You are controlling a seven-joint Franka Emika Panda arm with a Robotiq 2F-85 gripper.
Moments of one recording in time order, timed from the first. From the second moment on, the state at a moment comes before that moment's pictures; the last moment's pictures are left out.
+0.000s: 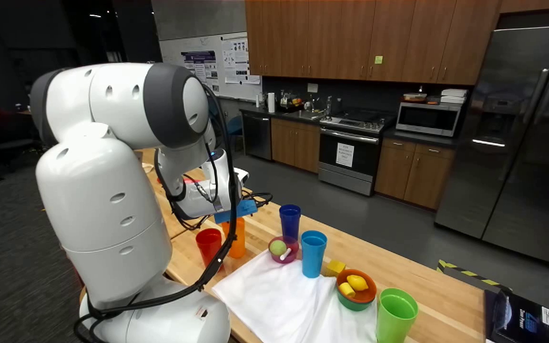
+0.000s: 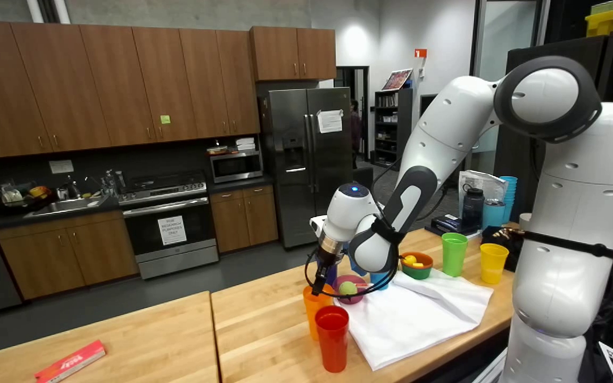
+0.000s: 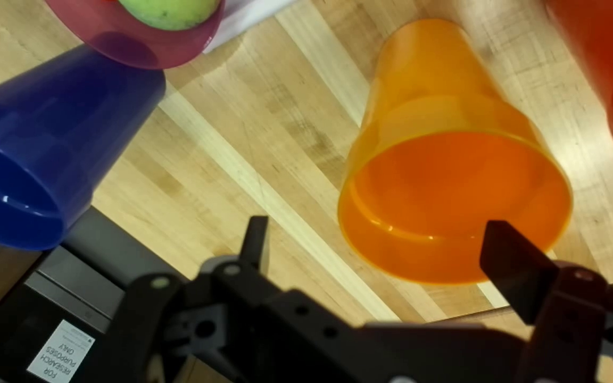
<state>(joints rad) 0.19 -0.05 0.19 -2.64 -0.29 3.01 -0.08</state>
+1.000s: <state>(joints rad) 0.19 -0.05 0.19 -2.63 -0.29 3.01 -0.08</state>
